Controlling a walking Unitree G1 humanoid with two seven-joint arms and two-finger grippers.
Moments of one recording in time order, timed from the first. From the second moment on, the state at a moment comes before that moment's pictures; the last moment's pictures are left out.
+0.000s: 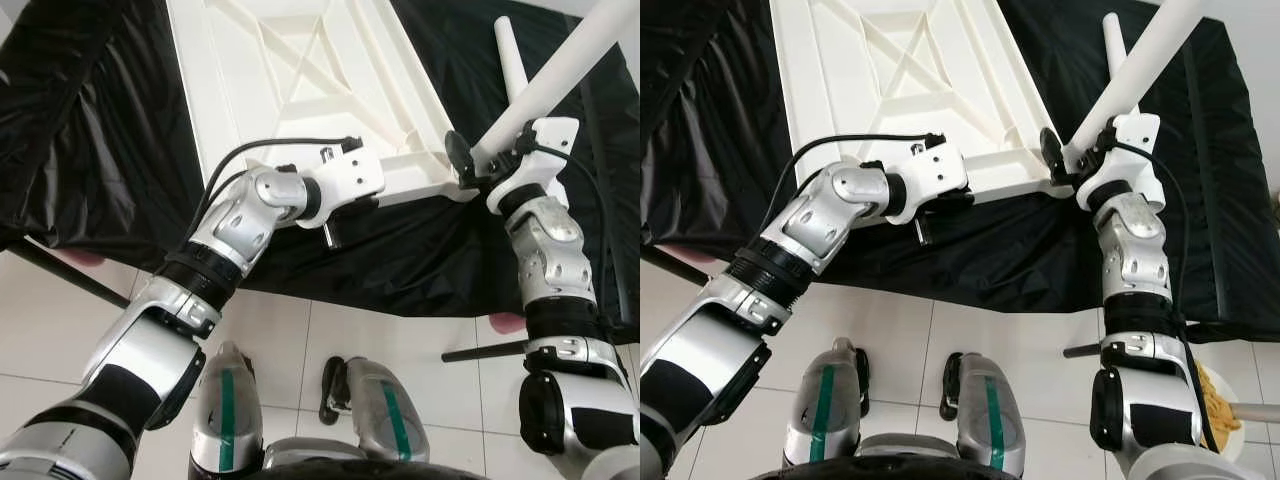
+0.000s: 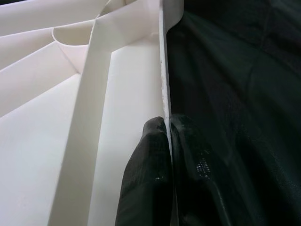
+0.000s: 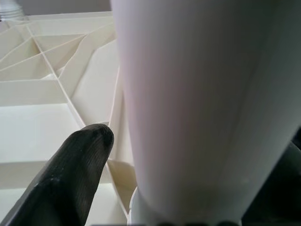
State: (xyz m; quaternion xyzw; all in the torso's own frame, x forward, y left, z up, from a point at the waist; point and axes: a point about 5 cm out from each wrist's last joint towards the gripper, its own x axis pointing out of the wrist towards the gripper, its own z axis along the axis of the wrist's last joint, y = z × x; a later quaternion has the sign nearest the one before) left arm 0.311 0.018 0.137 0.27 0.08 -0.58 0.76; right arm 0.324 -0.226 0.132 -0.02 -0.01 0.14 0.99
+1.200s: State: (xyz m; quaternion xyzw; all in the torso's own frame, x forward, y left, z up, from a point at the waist) left arm 0.311 0.024 0.137 0.28 0.09 -0.58 0.76; right arm 0.335 -0.243 0.129 -0.01 0.00 0.23 0.97
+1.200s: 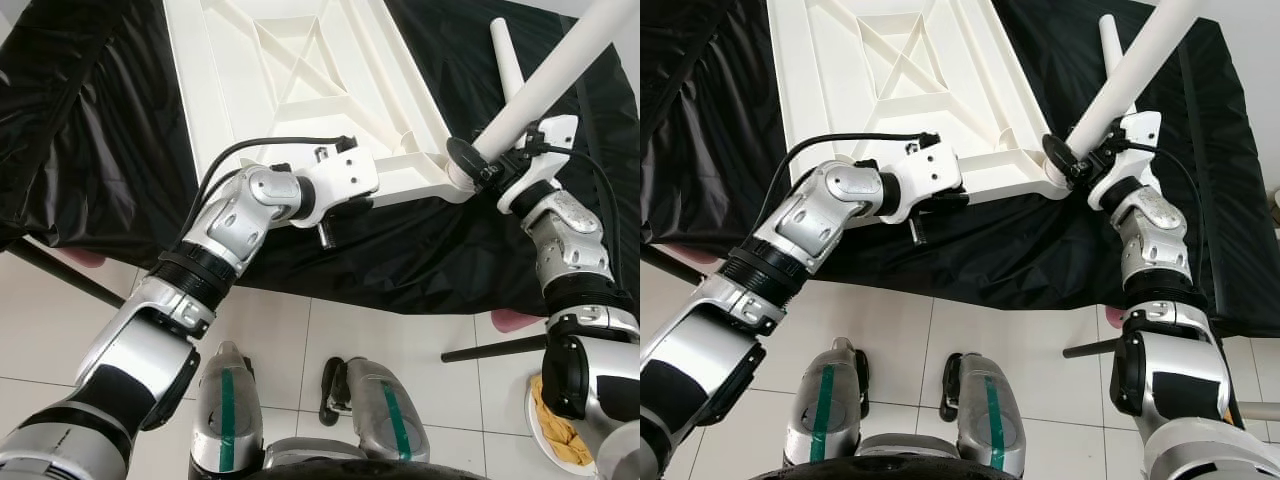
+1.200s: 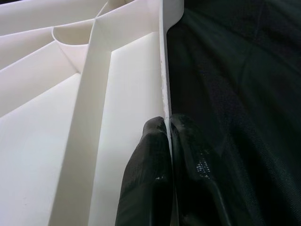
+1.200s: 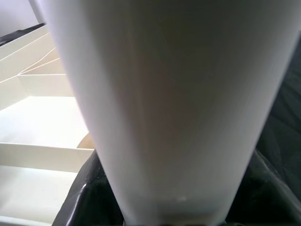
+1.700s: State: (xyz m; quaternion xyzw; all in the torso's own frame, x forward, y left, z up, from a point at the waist) left arm 0.311 0.023 0.137 0.28 0.09 -0.58 0.76; right arm 0.340 -0.232 0.131 0.00 -0.01 0.15 0.99
